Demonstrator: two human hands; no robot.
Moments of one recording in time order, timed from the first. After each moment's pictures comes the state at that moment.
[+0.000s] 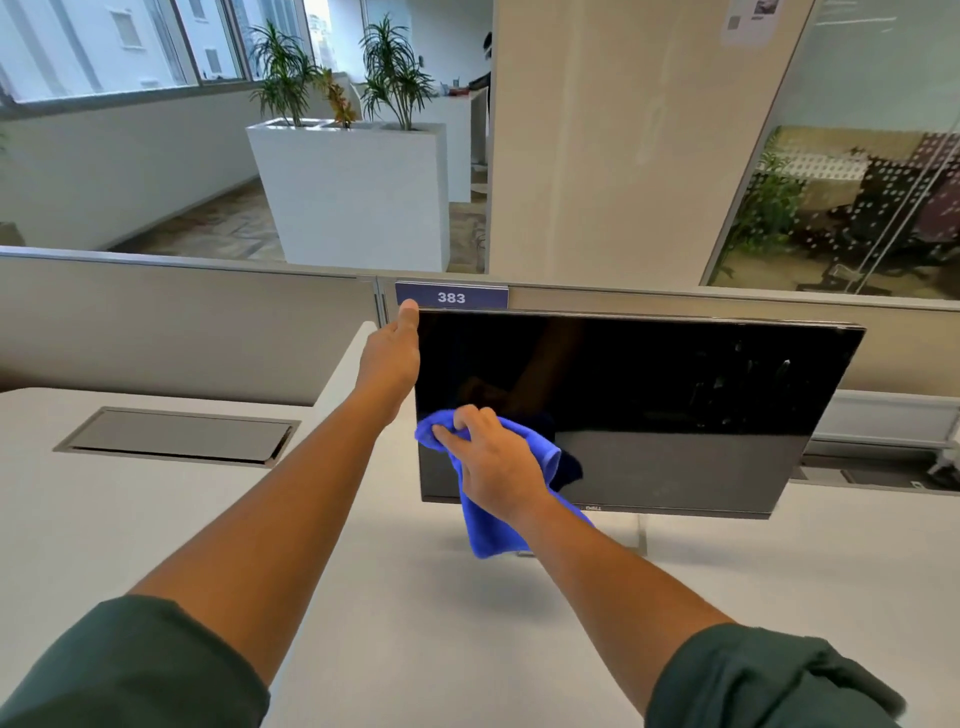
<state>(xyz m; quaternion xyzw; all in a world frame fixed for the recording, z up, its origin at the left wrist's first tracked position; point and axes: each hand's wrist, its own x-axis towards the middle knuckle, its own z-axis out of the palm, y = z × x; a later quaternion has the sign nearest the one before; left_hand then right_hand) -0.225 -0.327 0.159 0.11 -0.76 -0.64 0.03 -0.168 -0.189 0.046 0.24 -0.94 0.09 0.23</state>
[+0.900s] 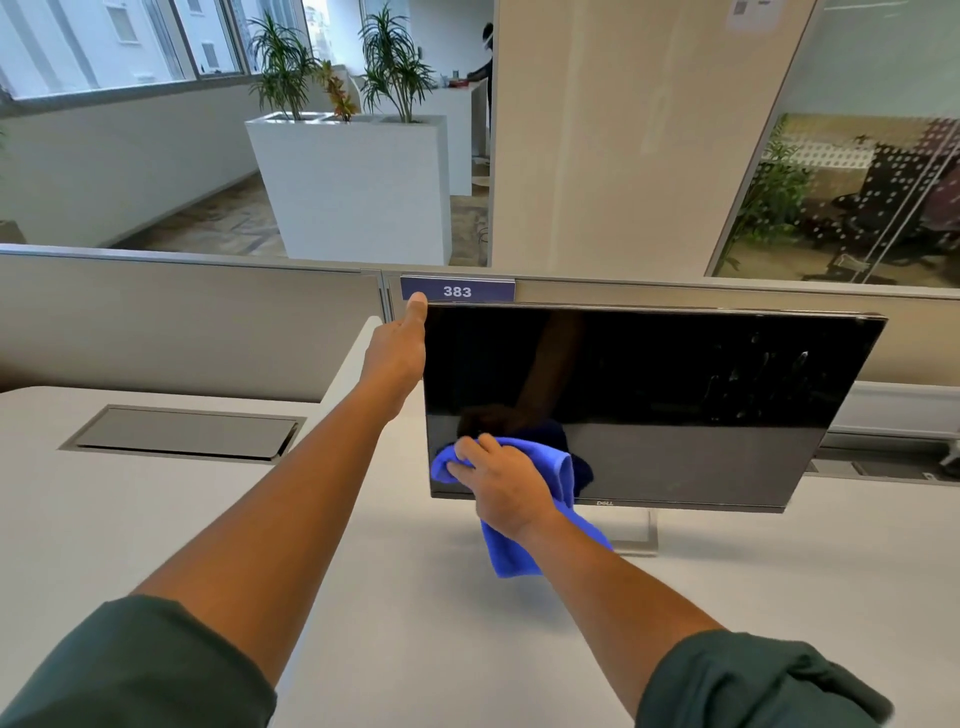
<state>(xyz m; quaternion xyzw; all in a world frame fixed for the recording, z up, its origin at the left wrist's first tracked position) -0.224 -0.333 0.162 0.10 -0.77 -0.63 0.01 -0.163 -0.191 0.017 0.27 -0.94 -0.03 0.18</state>
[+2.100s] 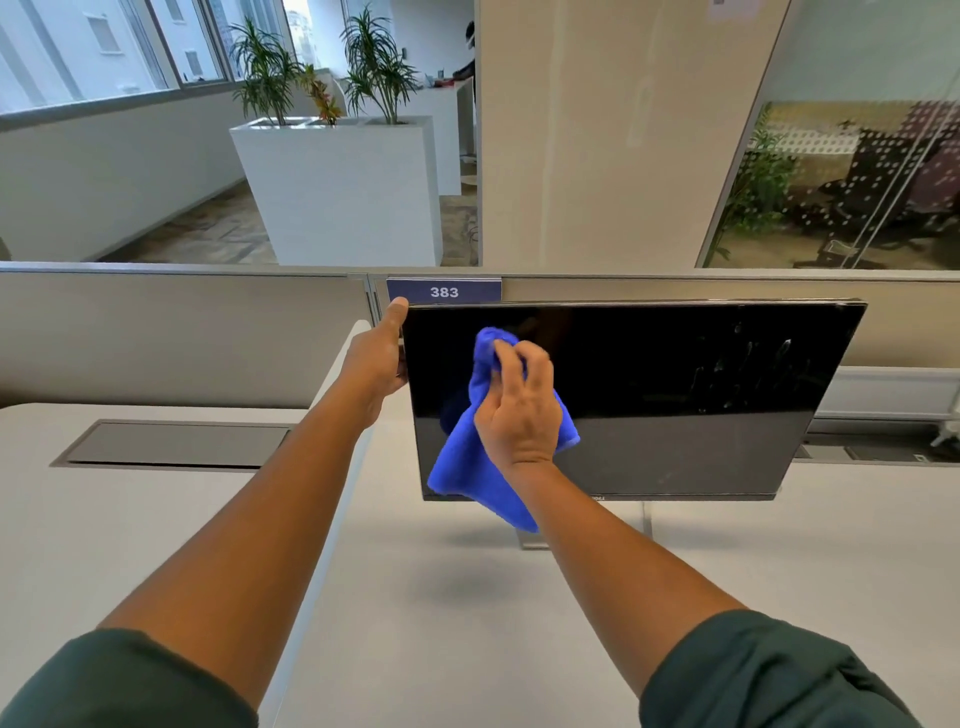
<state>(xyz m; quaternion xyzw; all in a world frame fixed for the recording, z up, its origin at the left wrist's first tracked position) -0.225 -0.337 0.163 0.10 -0.72 -0.69 -0.04 -0.188 -0.191 0.082 0.01 -0.85 0.26 0.46</state>
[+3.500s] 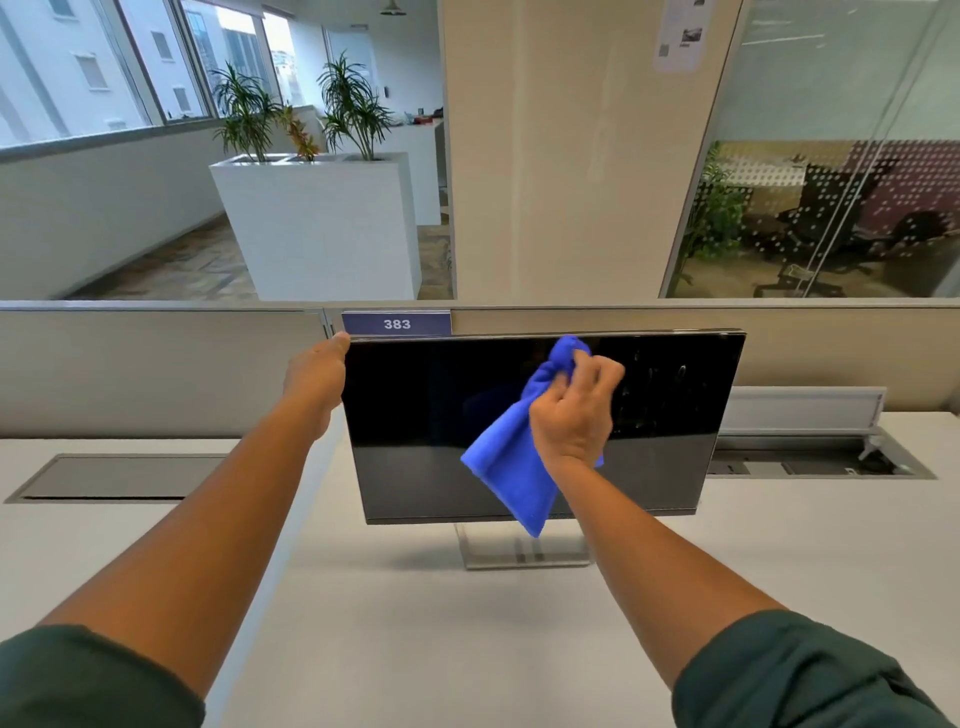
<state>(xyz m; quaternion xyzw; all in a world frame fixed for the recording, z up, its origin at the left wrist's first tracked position) -0.222 -0.314 0.184 0.16 -0.73 -0.66 0.03 -0.166 -0.060 0.114 -0.16 -0.78 0.36 0.48</state>
